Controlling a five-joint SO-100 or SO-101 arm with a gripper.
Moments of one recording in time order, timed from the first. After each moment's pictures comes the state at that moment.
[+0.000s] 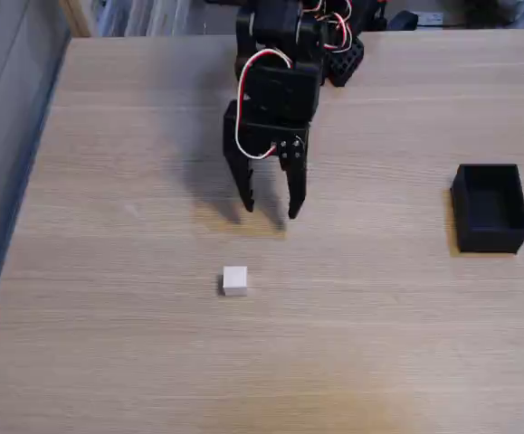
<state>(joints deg) 15.7 114.0 130.8 42.2 -93.3</state>
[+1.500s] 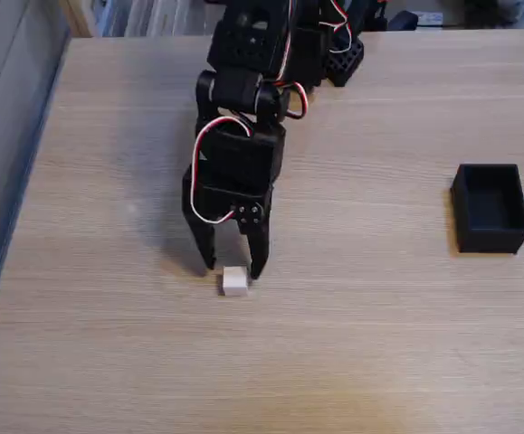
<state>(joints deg) 20.3 86.2 106.9 35.9 -95.5</state>
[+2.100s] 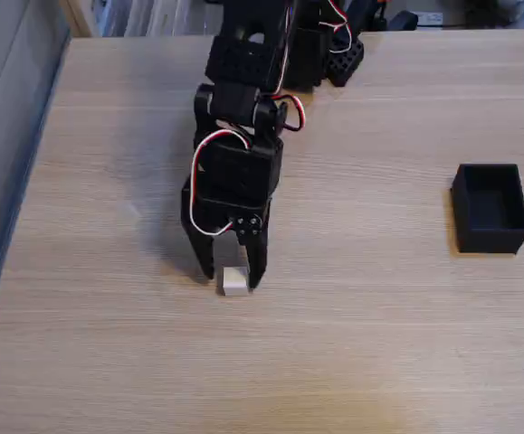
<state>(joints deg) 20.2 82.0 104.3 34.9 -96.0</state>
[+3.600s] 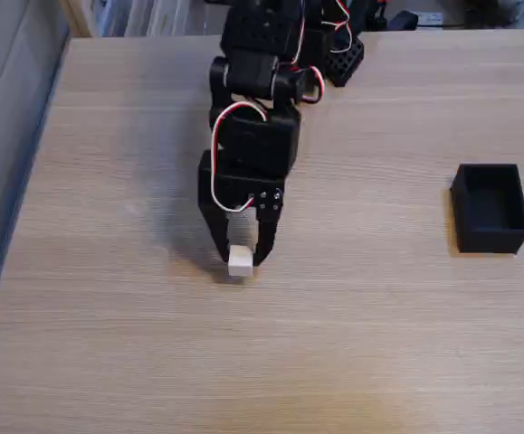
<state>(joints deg) 16.2 95.3 111.5 39.4 -99.2</state>
